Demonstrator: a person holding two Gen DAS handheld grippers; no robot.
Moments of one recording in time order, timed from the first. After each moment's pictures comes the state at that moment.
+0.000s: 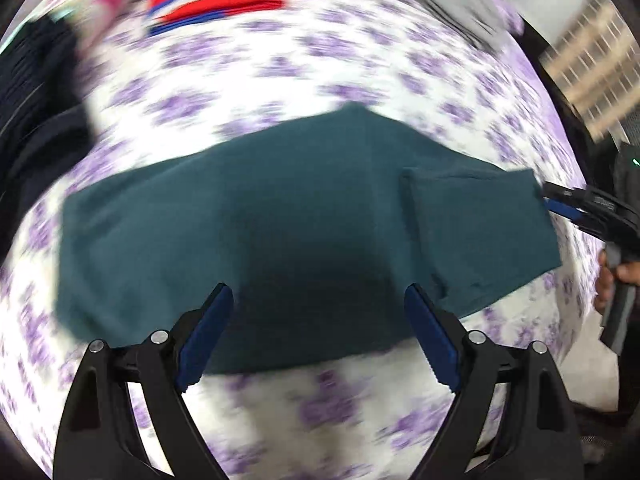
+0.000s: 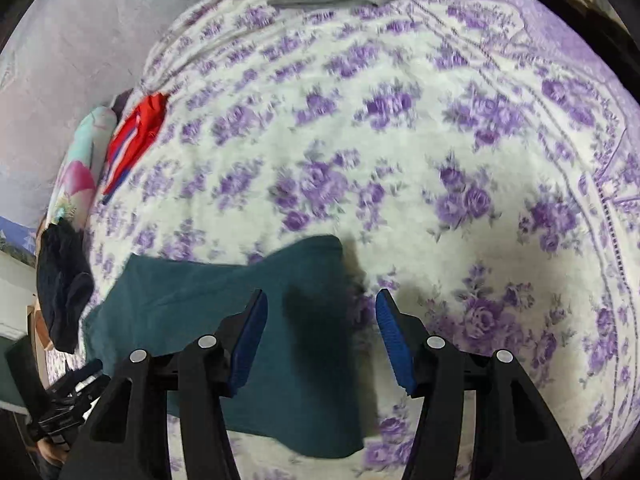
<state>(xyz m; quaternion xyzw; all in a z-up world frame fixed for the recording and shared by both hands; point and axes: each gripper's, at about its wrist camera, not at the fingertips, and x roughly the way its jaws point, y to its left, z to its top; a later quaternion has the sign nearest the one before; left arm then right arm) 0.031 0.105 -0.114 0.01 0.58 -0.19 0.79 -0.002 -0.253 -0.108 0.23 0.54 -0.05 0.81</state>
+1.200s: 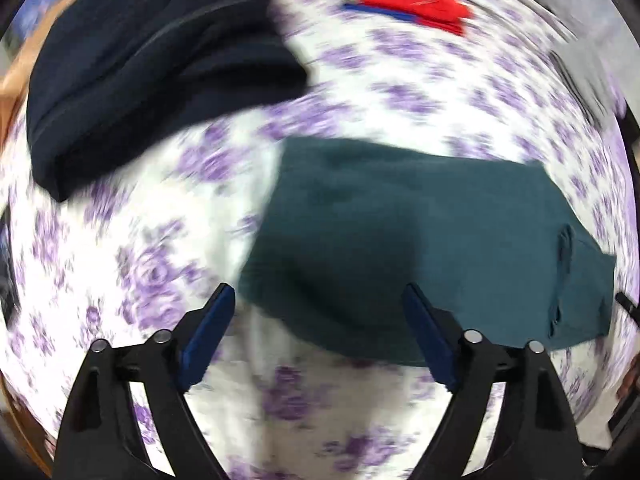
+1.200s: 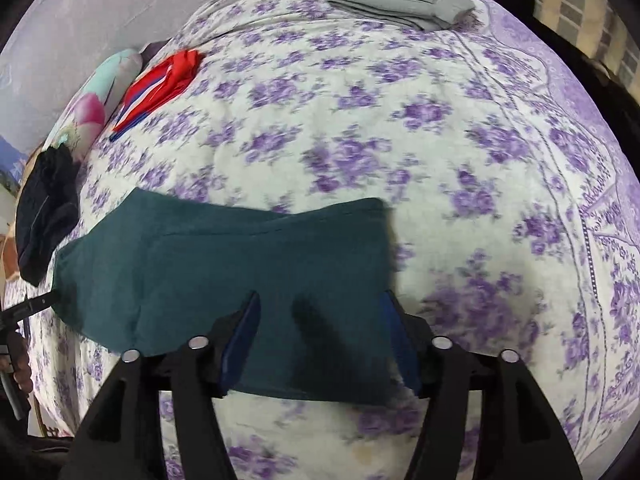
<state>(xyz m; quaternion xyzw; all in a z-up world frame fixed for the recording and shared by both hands) 0.021 0.256 -0.124 -0.08 0.60 0.00 0.79 -0.030 -0.205 -0.089 0.11 0.54 -0.03 0.83</state>
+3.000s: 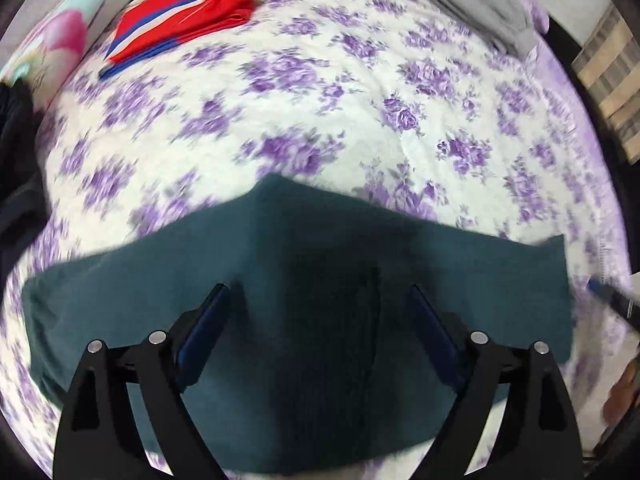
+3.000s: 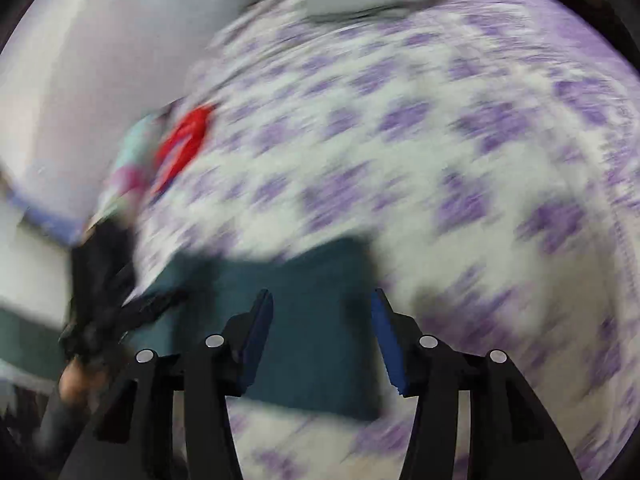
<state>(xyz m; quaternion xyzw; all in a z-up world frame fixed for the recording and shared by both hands) 0.073 0.024 -0.119 0.02 0.58 -0.13 0.80 -0.044 -0.266 -0.087 0.28 0.50 0.07 0.82</state>
